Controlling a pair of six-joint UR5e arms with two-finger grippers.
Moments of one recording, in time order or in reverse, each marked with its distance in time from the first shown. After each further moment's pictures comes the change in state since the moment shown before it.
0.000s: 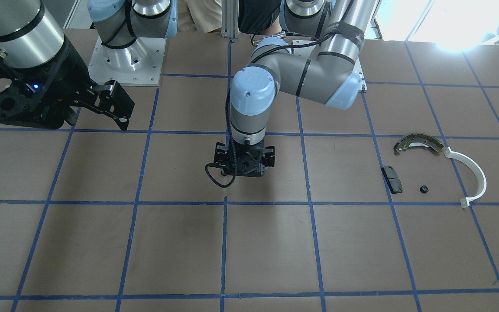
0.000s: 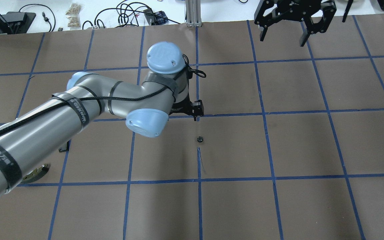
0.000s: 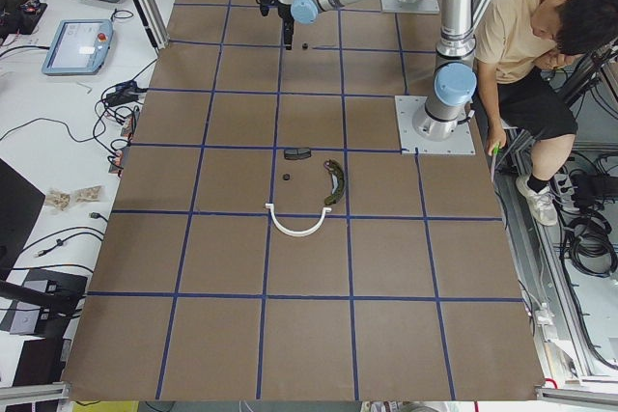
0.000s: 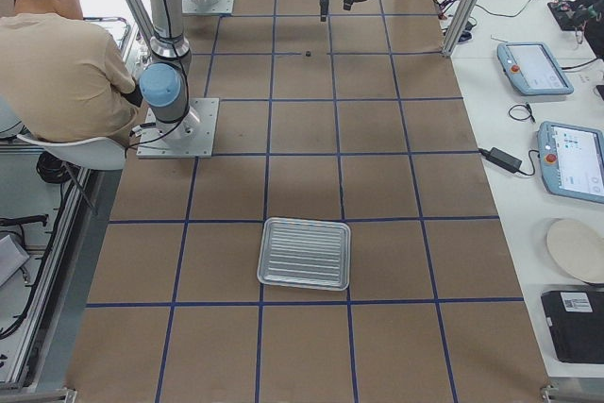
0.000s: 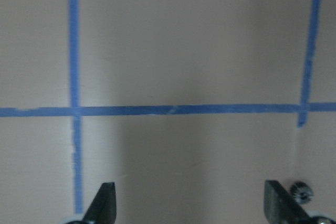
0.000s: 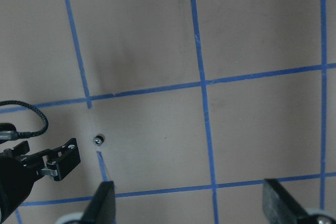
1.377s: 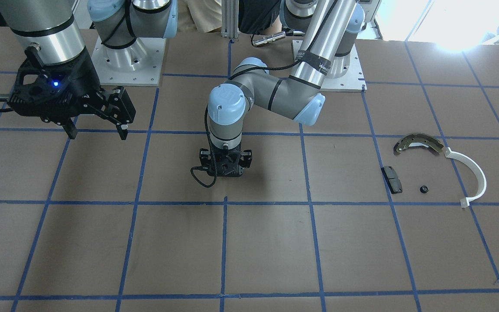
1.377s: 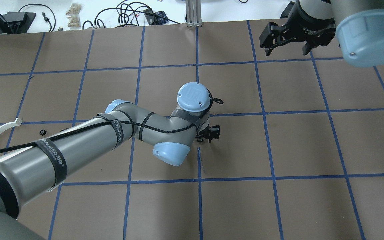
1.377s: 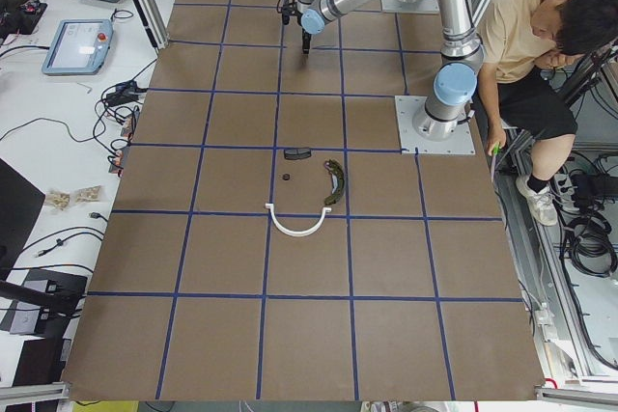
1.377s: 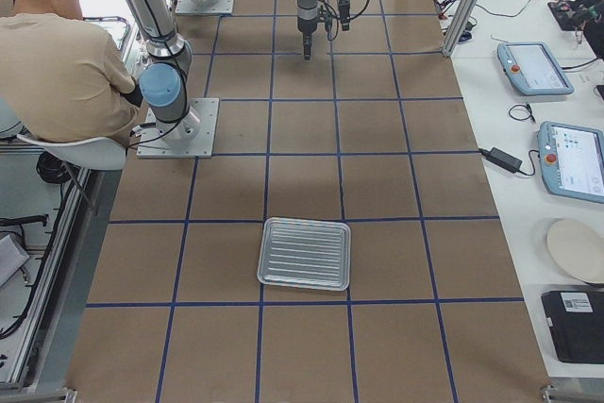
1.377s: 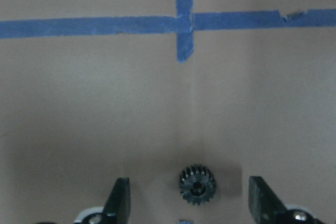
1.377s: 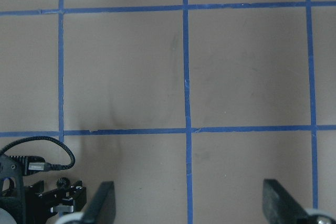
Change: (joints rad) left arm -0.072 -0.108 -0.093 0.196 -0.008 -0.124; right arm -0.003 -0.156 0.352 -0.423 -0.034 -0.087
